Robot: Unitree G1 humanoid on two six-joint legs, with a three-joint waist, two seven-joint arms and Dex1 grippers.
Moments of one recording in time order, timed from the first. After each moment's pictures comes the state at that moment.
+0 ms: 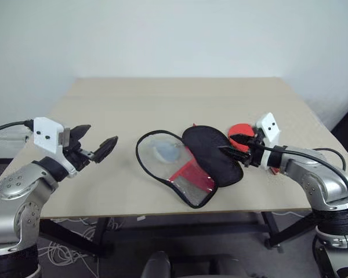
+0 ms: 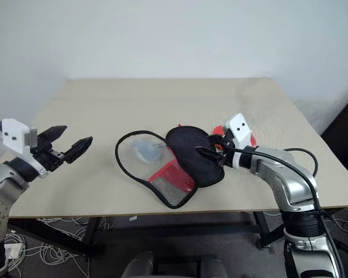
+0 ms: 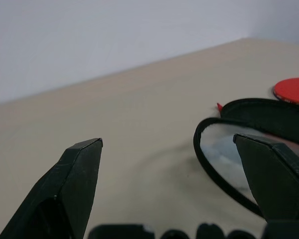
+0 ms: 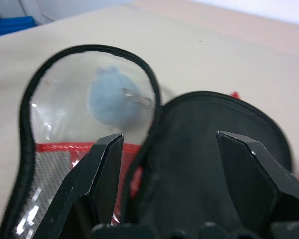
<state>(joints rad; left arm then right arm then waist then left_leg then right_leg) -0.05 0.69 0.48 -0.40 -0.57 0.64 -0.55 -0.43 -0.52 0.02 -0.27 0.45 0.81 0.69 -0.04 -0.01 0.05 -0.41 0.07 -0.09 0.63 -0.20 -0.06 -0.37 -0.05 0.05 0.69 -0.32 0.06</state>
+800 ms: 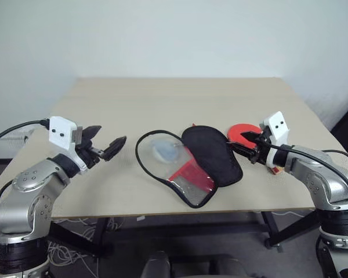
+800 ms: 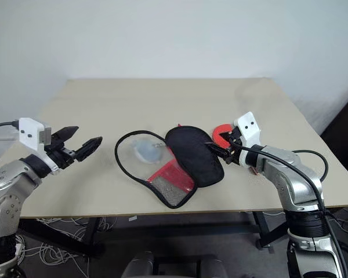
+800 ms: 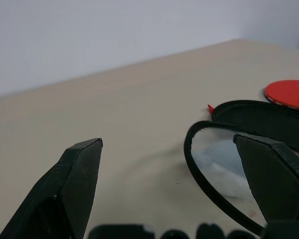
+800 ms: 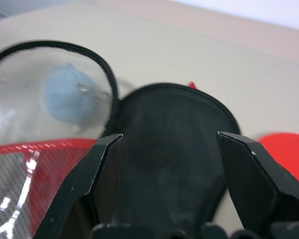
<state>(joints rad) -0.14 0.67 0.36 -0.30 -0.54 0.60 -0.57 -0.42 -0.57 -0.02 -0.23 0.42 0.80 0.60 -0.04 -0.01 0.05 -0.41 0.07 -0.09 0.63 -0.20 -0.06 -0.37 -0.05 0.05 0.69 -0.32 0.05</state>
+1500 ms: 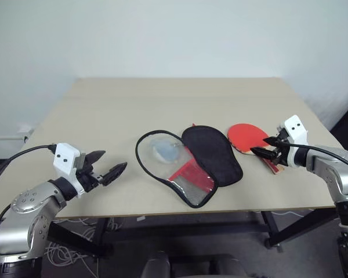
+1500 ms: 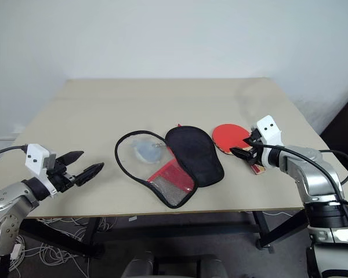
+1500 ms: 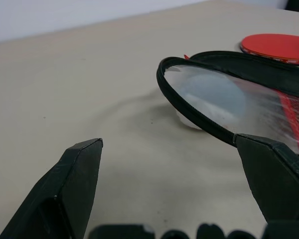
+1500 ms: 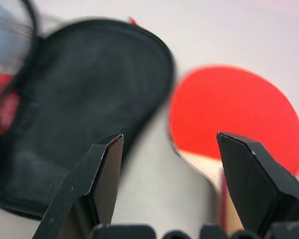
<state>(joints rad) 0.04 0.69 0.37 -0.25 -0.53 0.50 -0.73 -0.48 -0.72 0.00 0.06 0.31 0.76 0.71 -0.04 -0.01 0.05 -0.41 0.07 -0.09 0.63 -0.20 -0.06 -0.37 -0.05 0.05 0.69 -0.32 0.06</state>
